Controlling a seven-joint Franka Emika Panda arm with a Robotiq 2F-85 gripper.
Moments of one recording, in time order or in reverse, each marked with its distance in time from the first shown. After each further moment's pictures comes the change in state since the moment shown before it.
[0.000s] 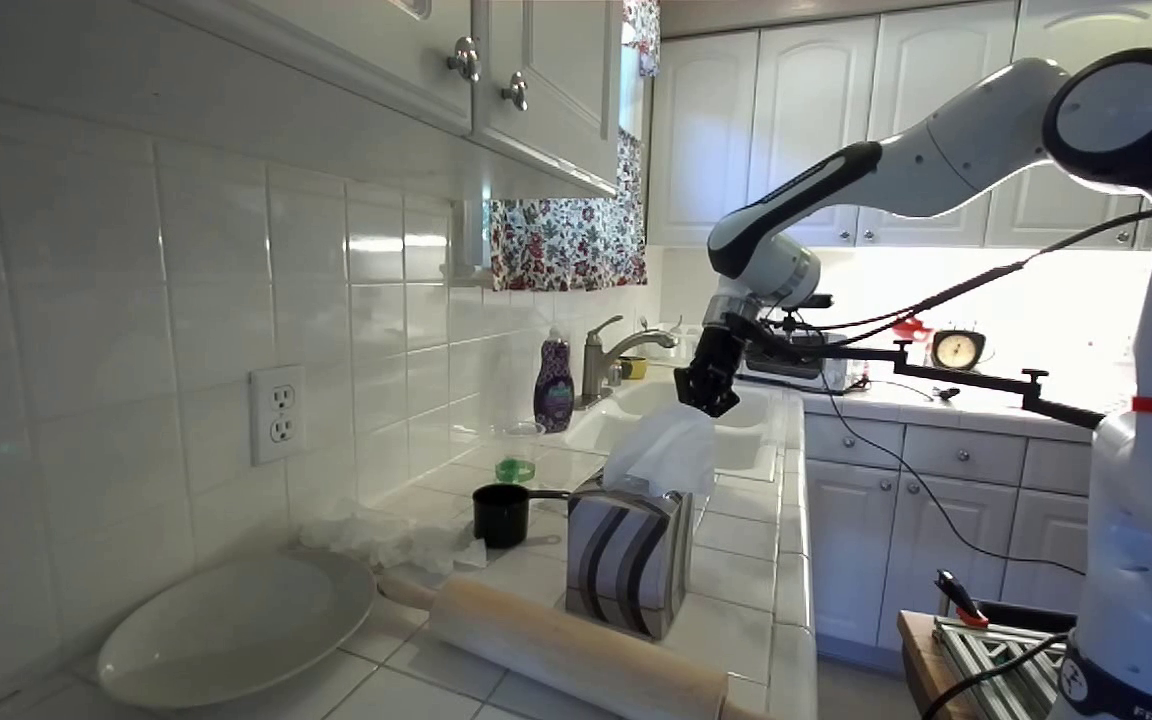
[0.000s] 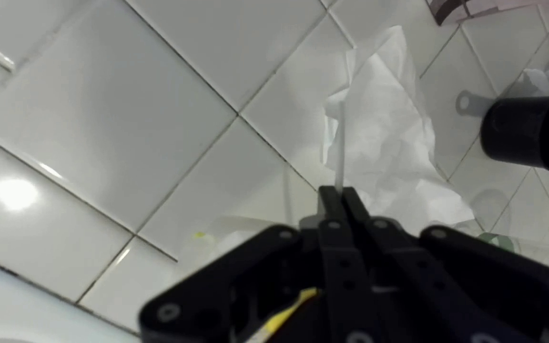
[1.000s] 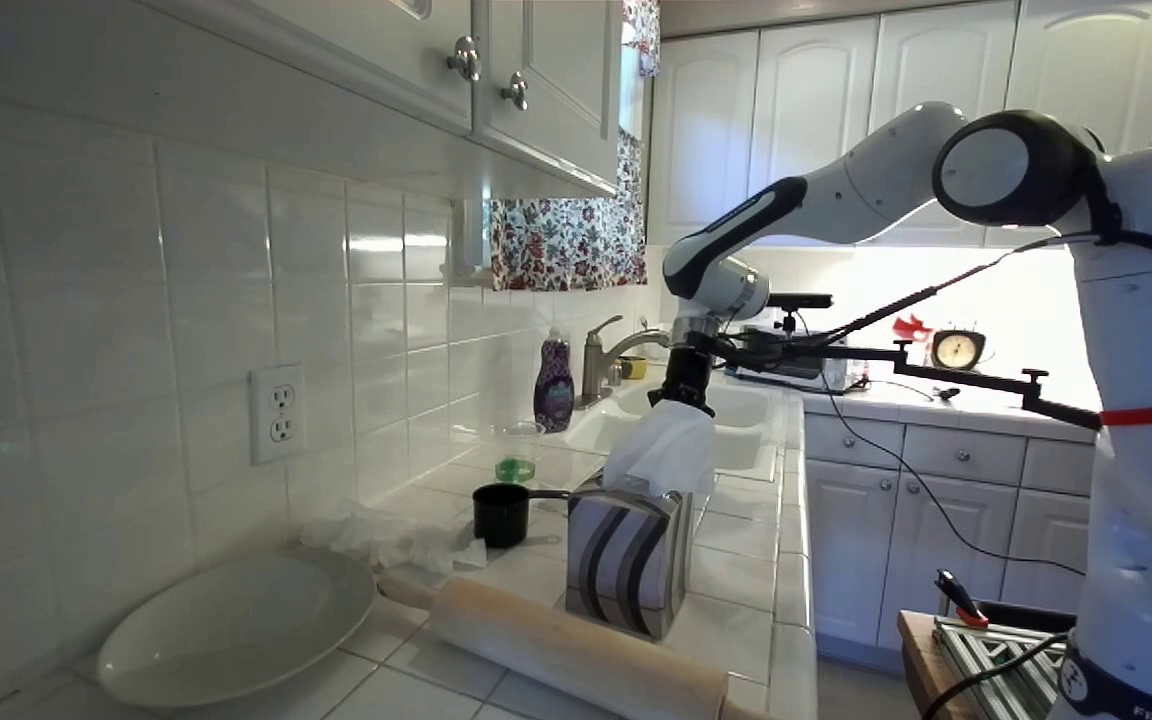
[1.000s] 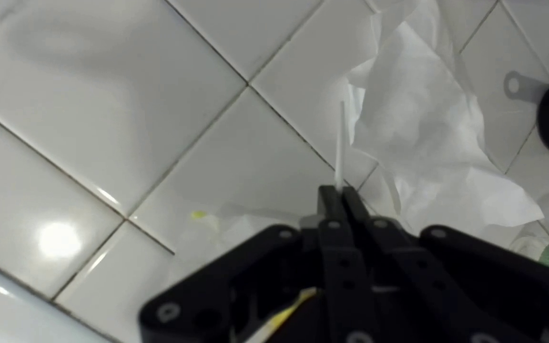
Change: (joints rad) arm -0.043 0.271 0.033 0.262 0.001 -0.172 0.042
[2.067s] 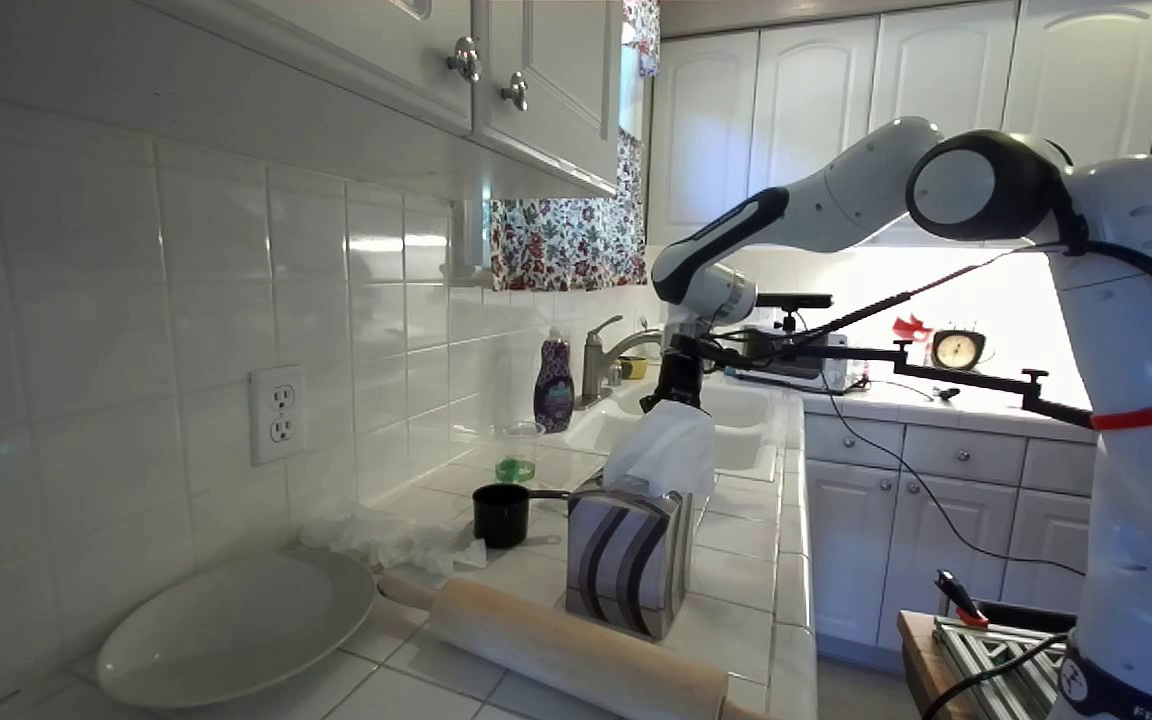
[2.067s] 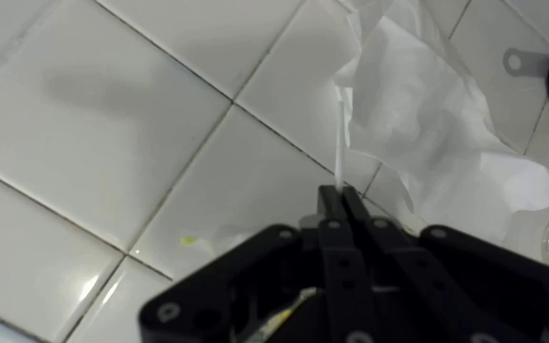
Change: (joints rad) arm -0.020 0.075 0.014 0.084 0.010 -0.087 0.159
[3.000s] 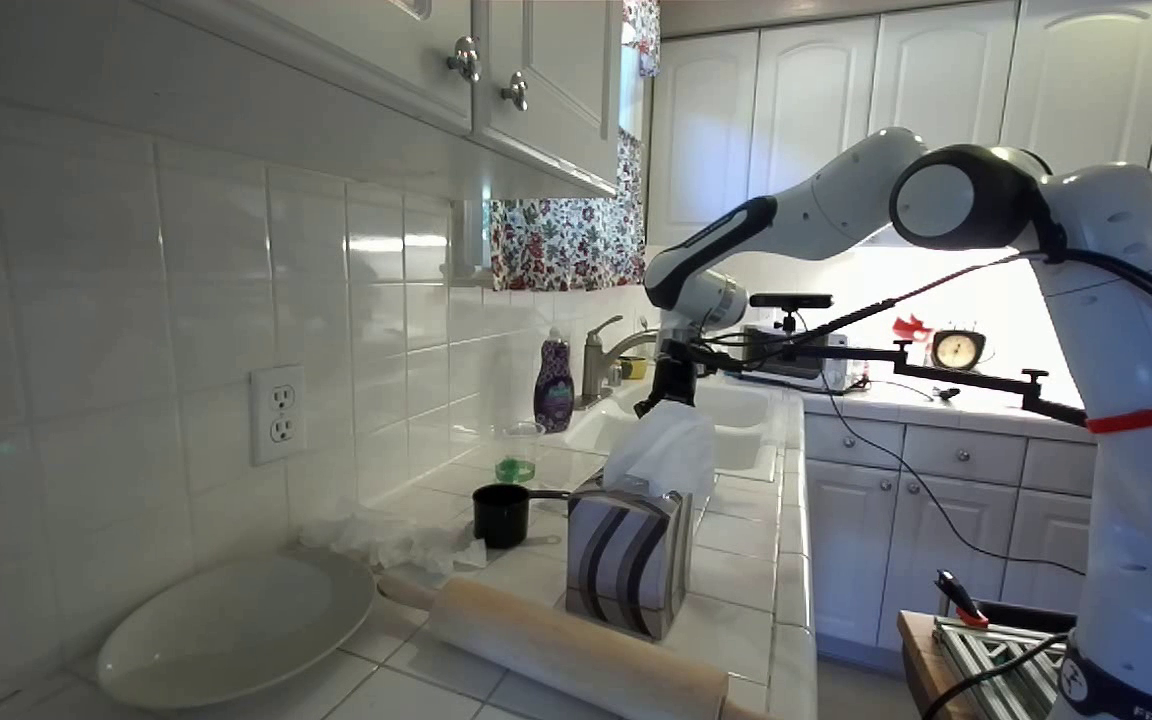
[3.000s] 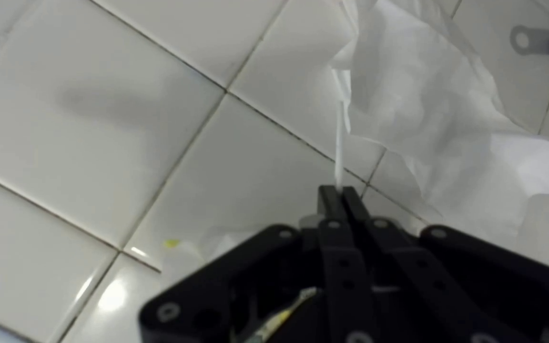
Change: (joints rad) arm -0.011 0.056 0.011 0.056 0.001 -0.021 0.050
